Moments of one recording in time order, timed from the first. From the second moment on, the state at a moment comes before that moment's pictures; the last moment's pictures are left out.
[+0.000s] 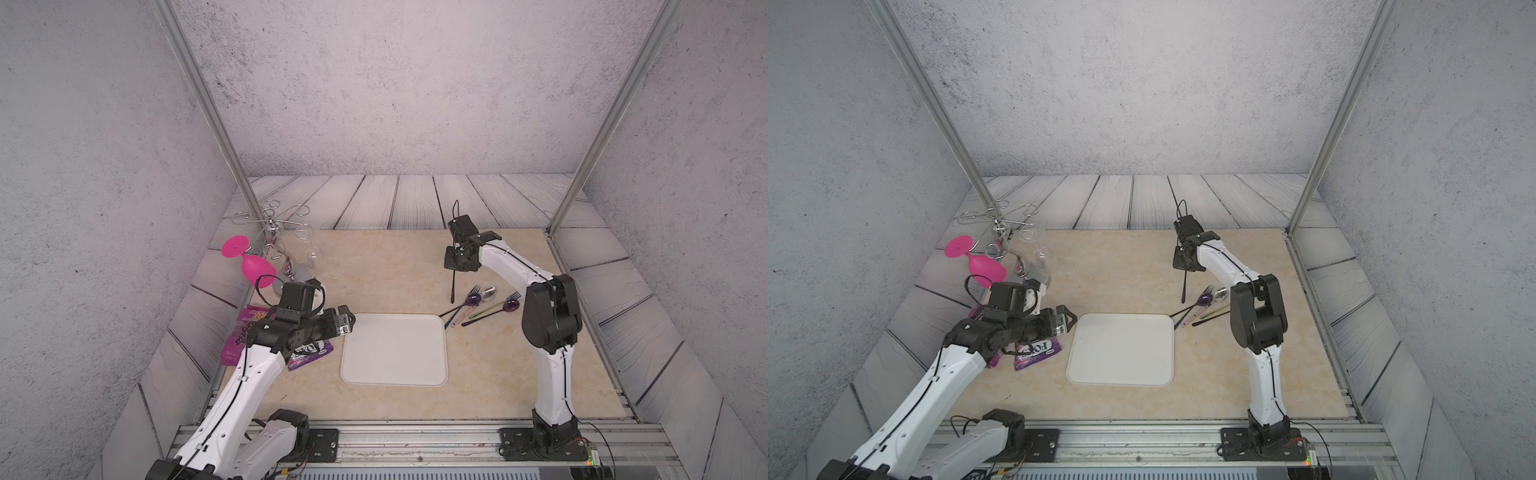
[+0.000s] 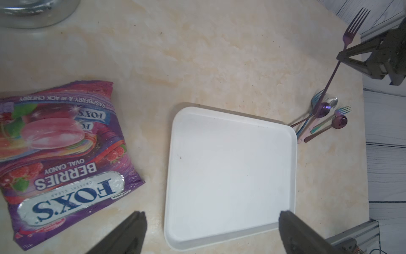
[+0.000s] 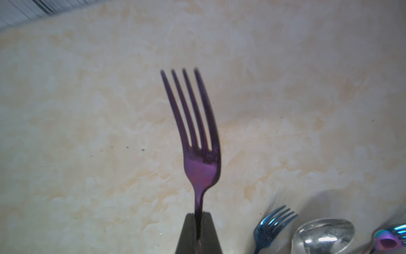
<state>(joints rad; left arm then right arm) -0.24 0.94 0.84 -0.80 0.26 -0.45 0.39 2.05 1.79 -0.76 0.12 0.49</state>
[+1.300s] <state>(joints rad) -0.24 0.60 1.03 -1.00 0.10 -0.44 0.97 1.97 1.20 0.09 -0.37 1.20</state>
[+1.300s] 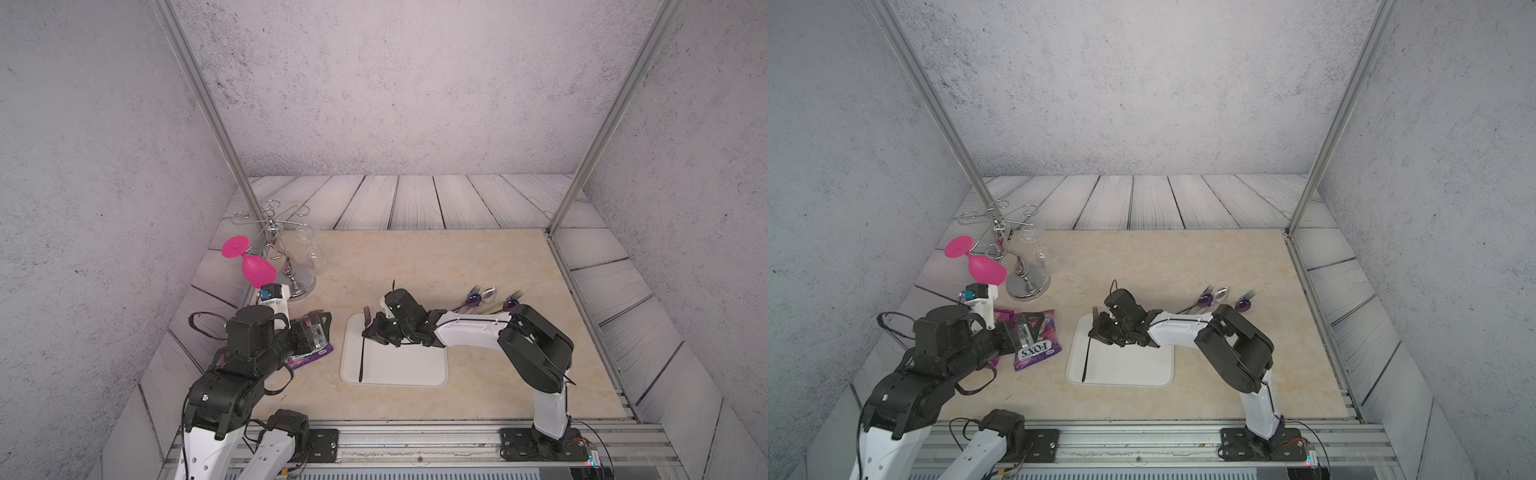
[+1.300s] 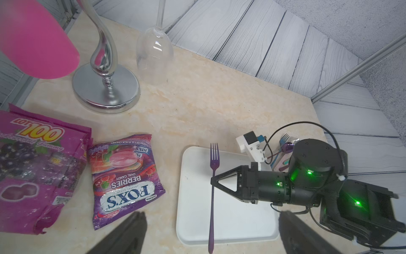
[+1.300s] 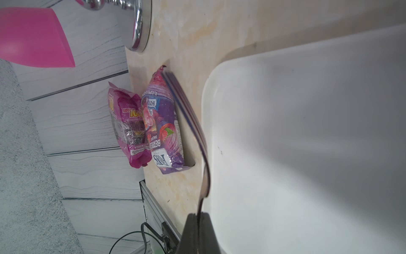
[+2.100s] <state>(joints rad) -0.24 0.60 1.00 -1.01 0.11 -0.43 0.98 2.15 1.36 0.11 -0.42 1.24</state>
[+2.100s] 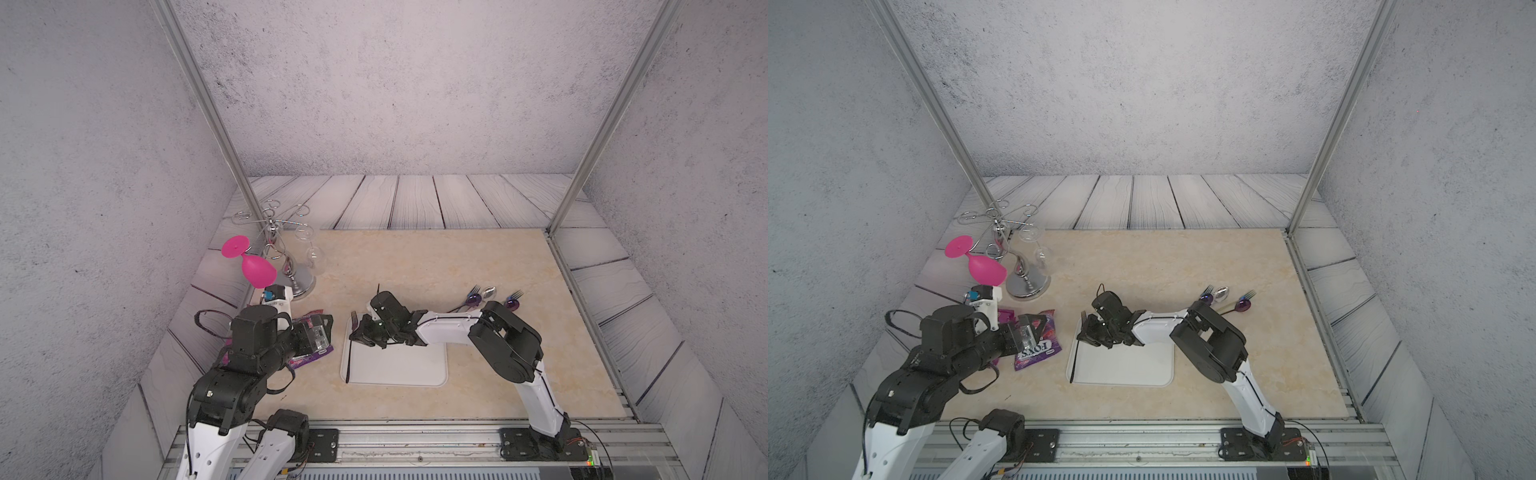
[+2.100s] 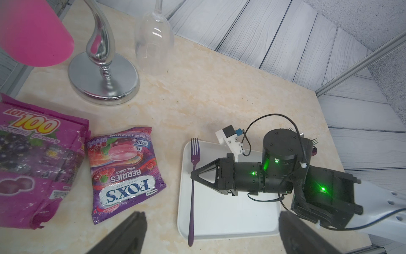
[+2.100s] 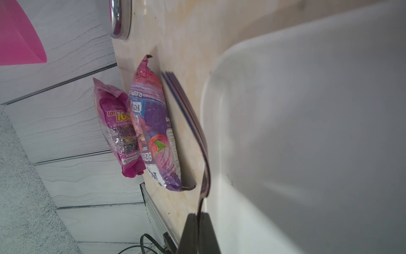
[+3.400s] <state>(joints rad) -0.24 0.60 0.96 -1.00 0.13 -0.44 1.00 2.12 1.35 -0.10 -0.39 1.22</state>
